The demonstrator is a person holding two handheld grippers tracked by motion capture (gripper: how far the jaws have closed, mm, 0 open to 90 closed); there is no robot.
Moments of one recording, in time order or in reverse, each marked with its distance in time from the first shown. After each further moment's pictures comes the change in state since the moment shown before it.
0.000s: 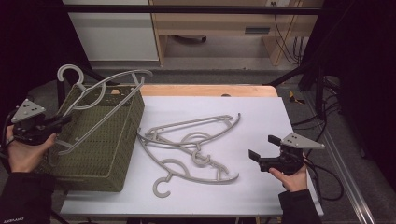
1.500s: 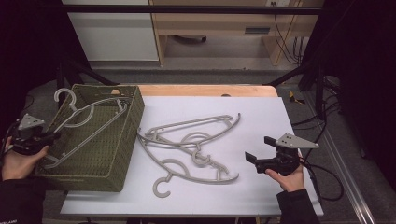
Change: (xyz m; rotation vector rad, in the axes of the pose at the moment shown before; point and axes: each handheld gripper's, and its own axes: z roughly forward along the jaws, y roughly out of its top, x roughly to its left) left arm 0.037 -0.060 0.028 0.257 0.079 -0.005; right arm 0.005 -0.002 0.007 0.038 0.022 -0.023
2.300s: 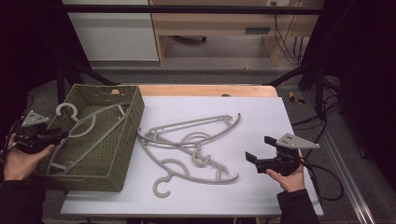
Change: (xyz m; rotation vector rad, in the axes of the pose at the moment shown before) left arm -0.023 0.022 -0.020 -0.046 -0.049 0.007; right arm 0.001 0.001 -0.002 -0.009 0.001 -0.001
